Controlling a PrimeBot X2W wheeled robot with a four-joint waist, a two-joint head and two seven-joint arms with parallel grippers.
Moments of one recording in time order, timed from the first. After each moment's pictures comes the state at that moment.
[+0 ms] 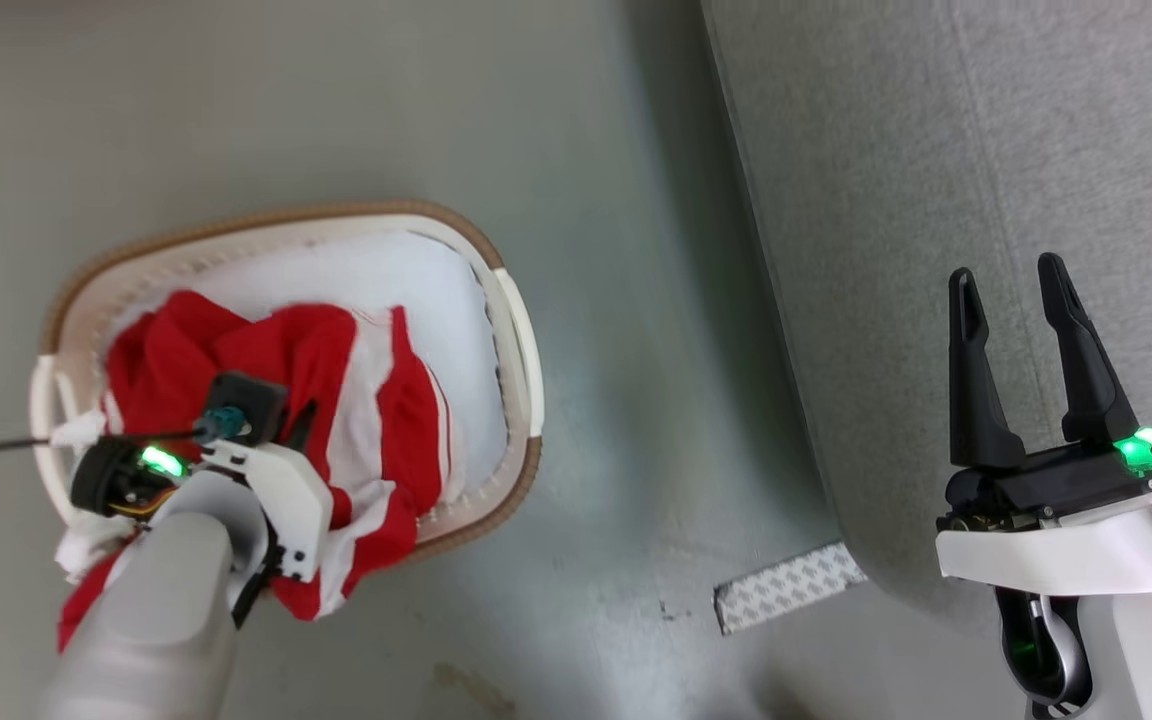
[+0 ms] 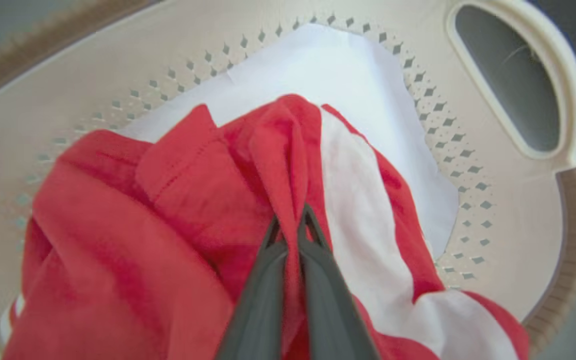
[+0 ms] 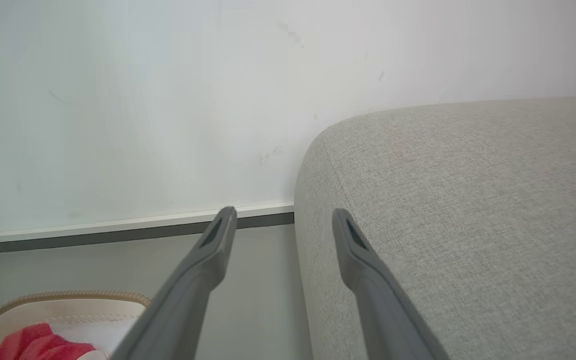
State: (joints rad) left arm -0.78 0.25 -0.36 1.08 -0.06 -0.13 -0.16; right arm -0.34 -0.05 0.12 0.01 0.33 0.13 -0.26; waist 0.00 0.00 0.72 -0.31
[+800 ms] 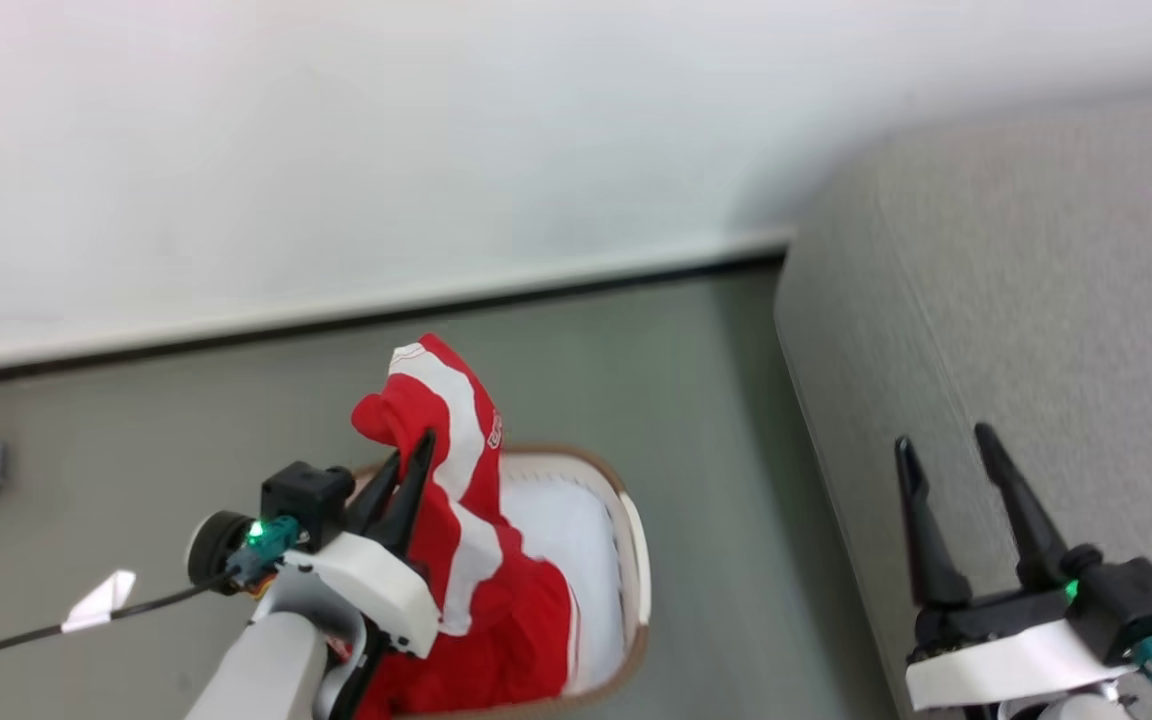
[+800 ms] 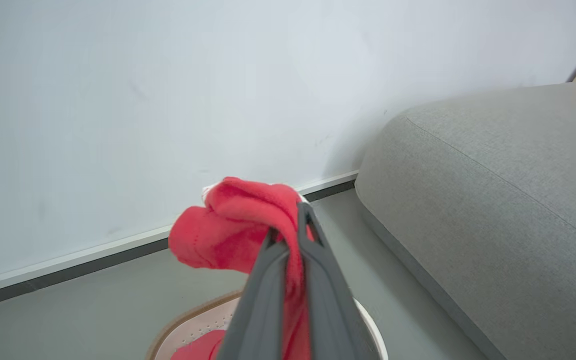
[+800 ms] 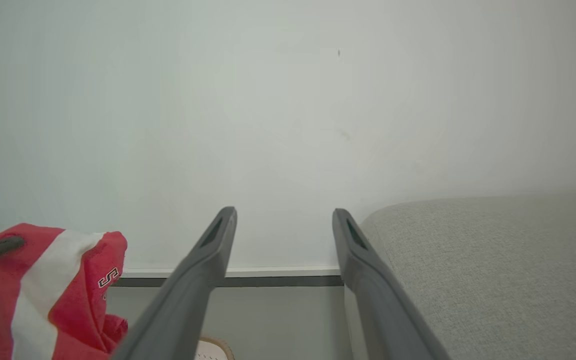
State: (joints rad) left arm -0.45 0.18 -0.35 0.55 -0.25 -0.09 -0.23; right arm -0.17 -0.05 0.13 0.14 0.25 0.13 -0.26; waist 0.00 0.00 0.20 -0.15
